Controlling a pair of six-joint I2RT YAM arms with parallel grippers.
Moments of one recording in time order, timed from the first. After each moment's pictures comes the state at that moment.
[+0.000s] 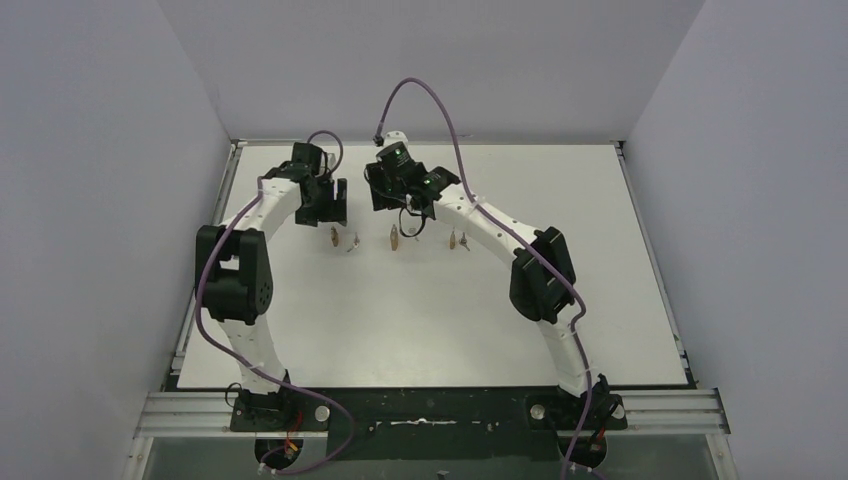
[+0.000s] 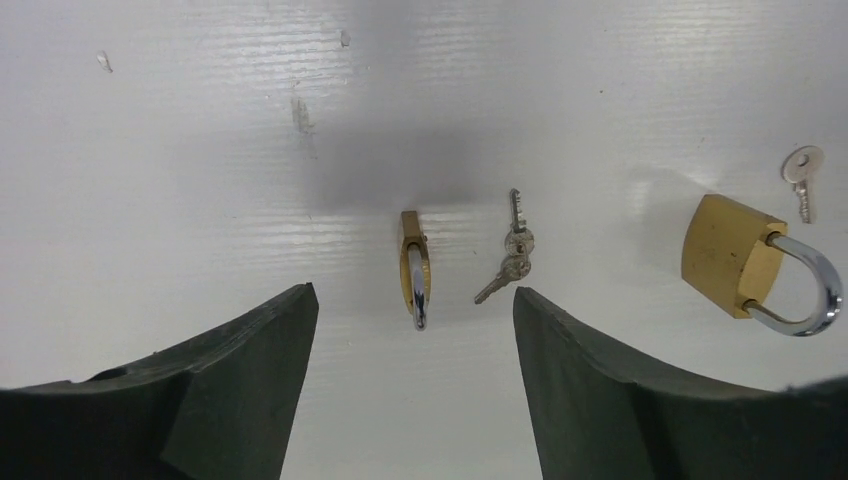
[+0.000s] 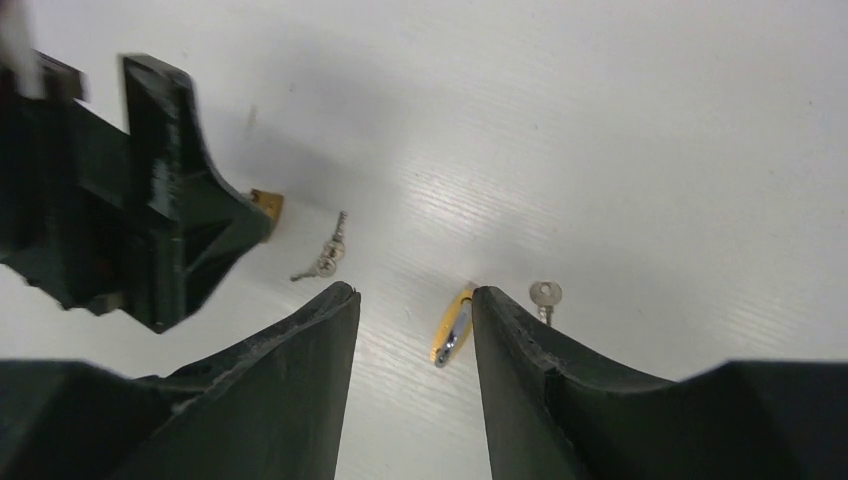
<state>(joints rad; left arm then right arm) -0.15 1.93 1.49 -0.65 0.03 -0.16 0.77 2.21 2.09 -0.54 0.15 0.36</state>
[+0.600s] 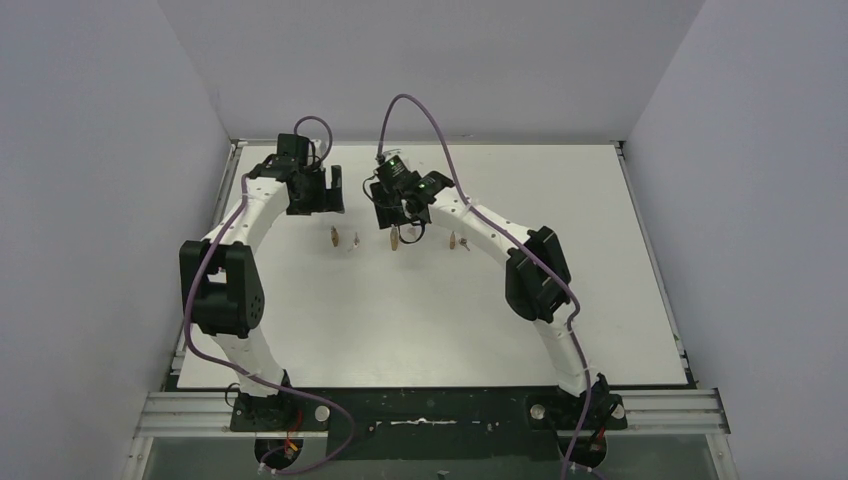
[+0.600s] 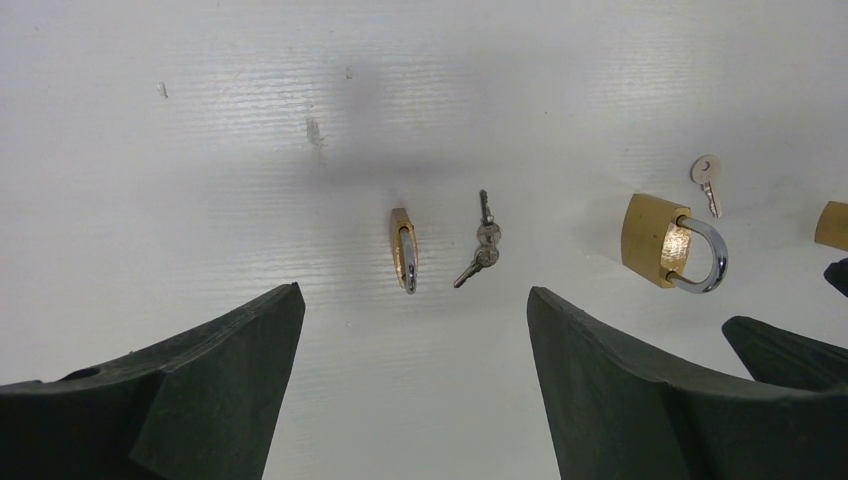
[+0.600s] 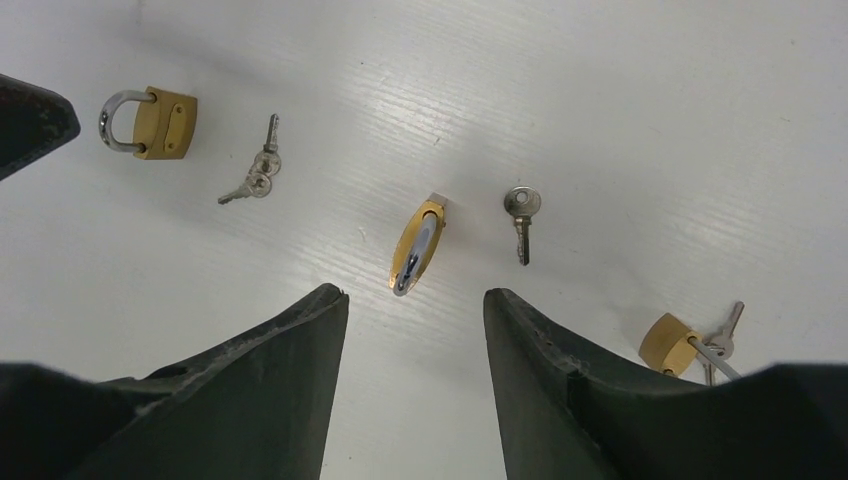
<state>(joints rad) -0.12 1.81 1.49 -0.65 0.07 -0.17 0.78 2.23 2.05 -0.72 0.18 0.37</state>
